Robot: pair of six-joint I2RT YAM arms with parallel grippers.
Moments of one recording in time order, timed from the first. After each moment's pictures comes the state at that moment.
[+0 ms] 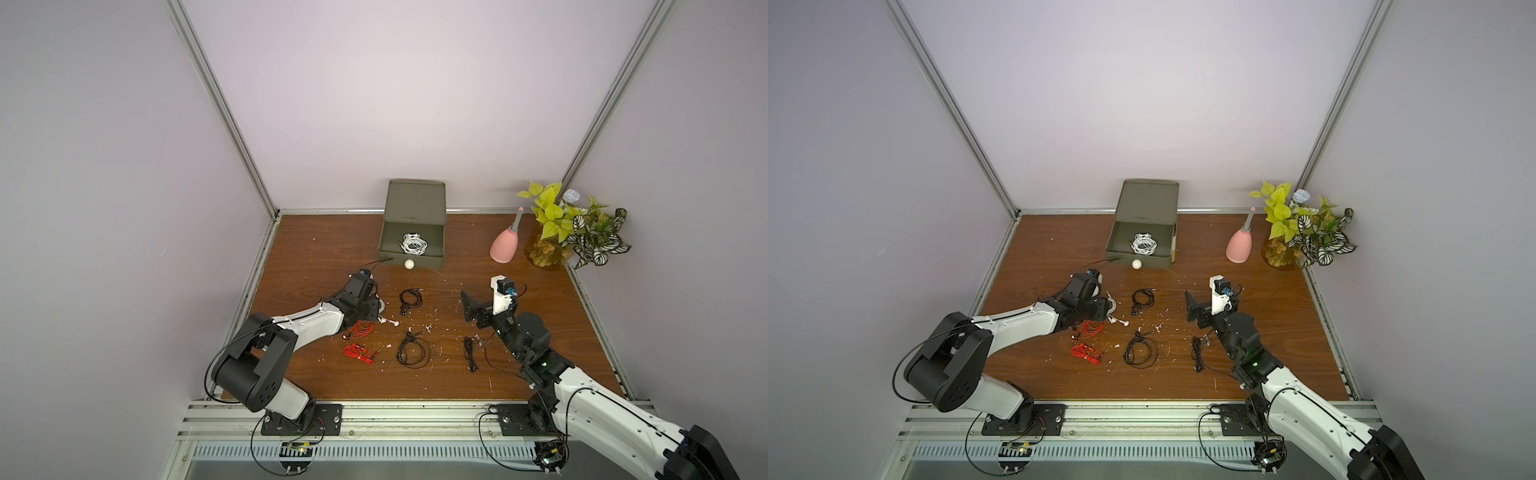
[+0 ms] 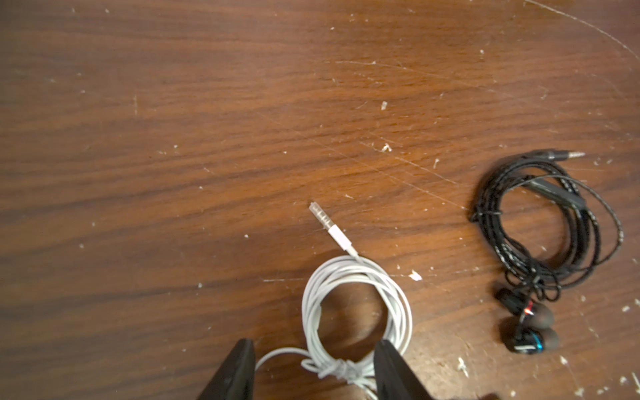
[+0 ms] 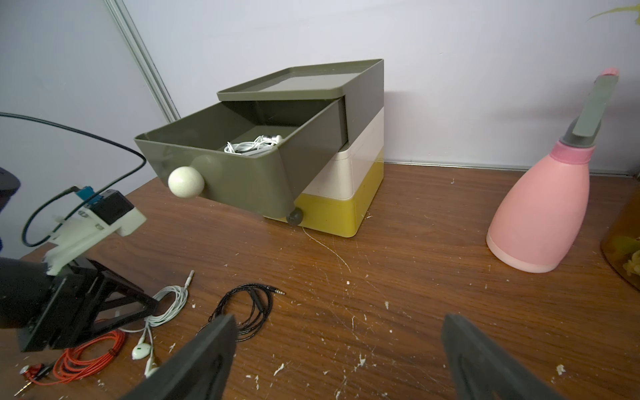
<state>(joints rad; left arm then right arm) -0.50 1.51 0.67 -0.11 -0.07 -0.35 0.62 0.77 0.23 0.42 0.25 0.18</state>
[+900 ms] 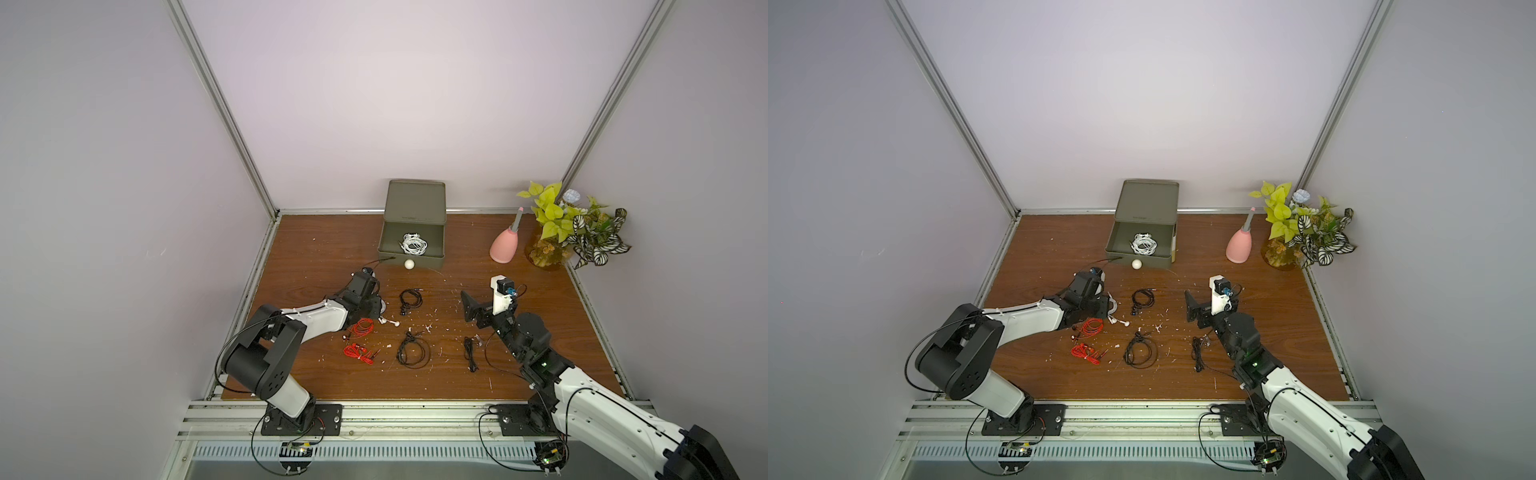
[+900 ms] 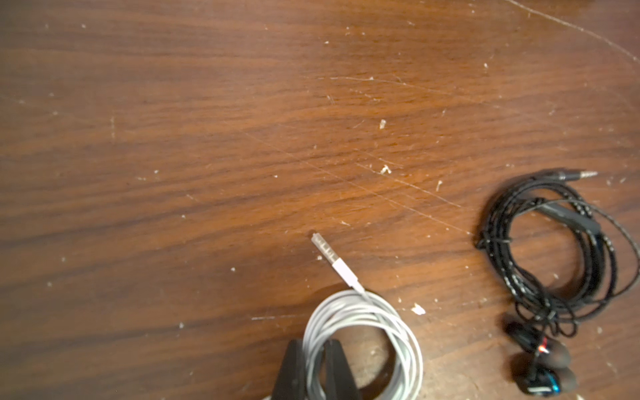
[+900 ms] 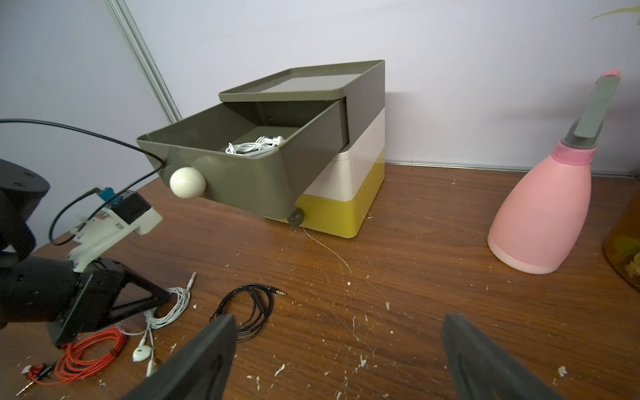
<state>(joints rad) -0.50 1.58 0.69 -0.04 -0.07 -0.35 0.62 0.77 0.23 0.42 0.24 0.18</state>
